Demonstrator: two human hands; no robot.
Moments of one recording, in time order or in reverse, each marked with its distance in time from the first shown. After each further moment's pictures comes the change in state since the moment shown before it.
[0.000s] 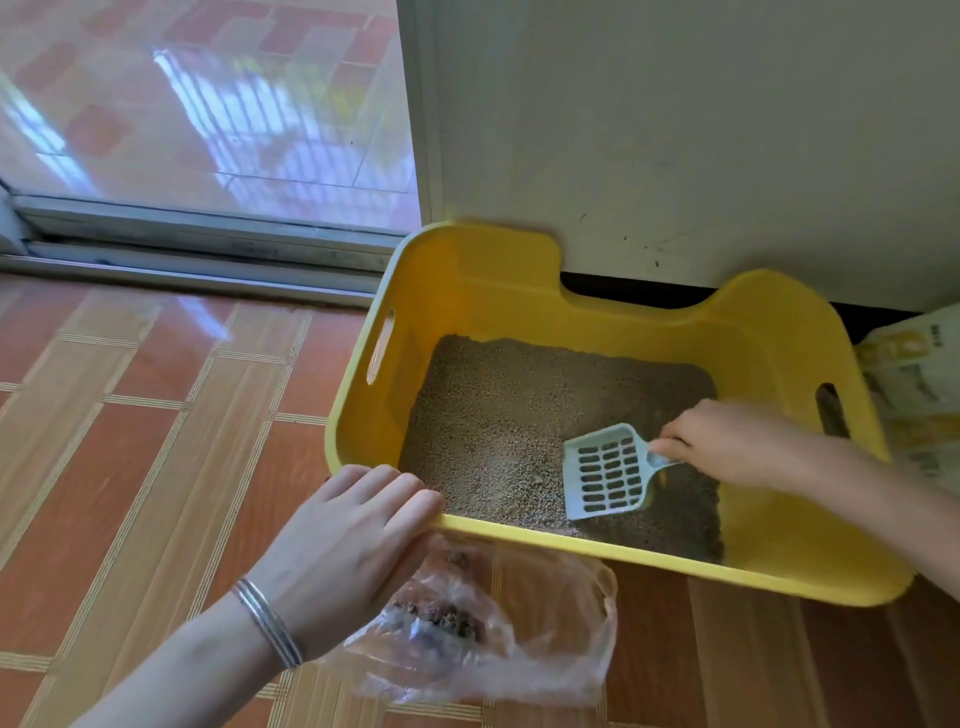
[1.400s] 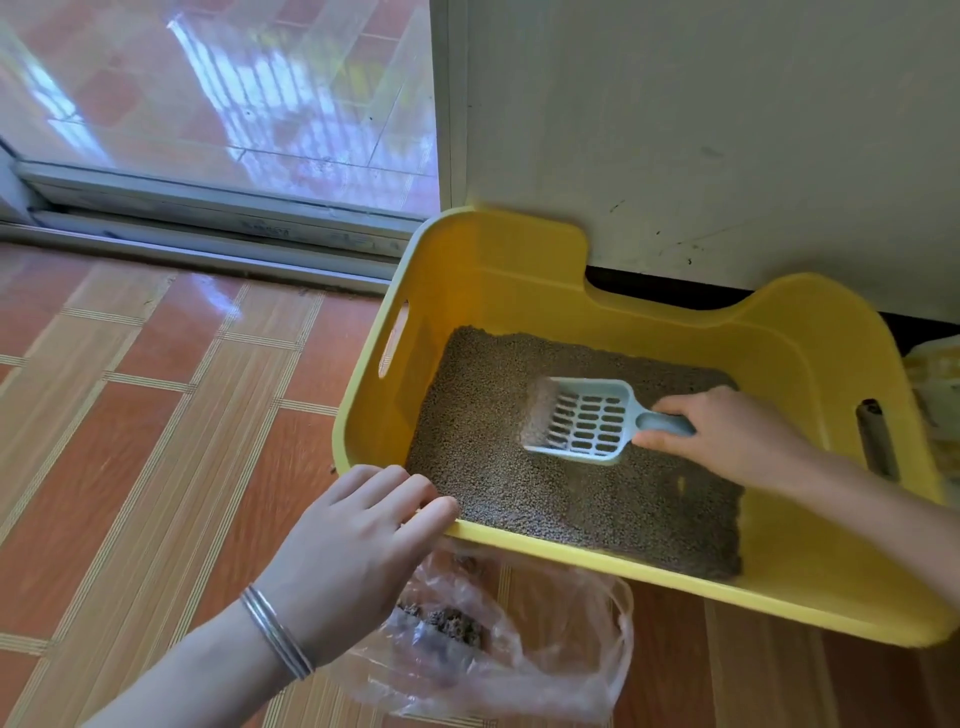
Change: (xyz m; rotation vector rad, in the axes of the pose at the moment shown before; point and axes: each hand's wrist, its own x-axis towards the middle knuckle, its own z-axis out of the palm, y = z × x) left_hand -0.001 -0.003 0.013 0.011 0.018 -0.007; right_hand 0.021 -0.004 0.006 0.245 0.254 -0.057
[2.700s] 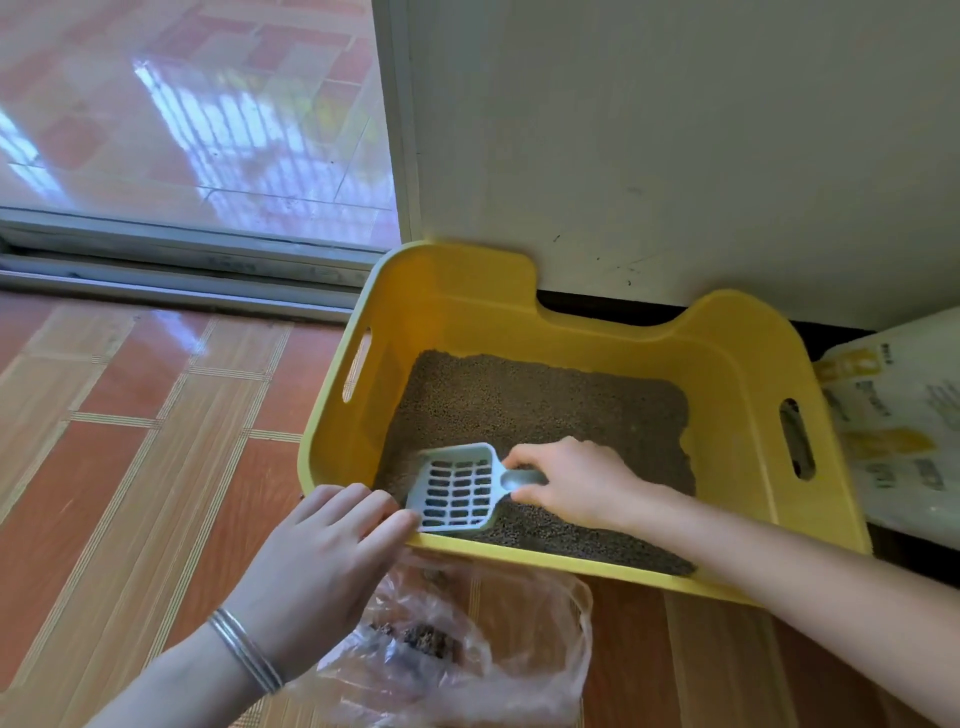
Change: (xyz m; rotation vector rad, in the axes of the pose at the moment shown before) left_hand 0.000 0.002 -0.001 0.017 0.028 -0.023; right_hand 0.000 -0.080 0.018 0.129 -0.174 -0.072
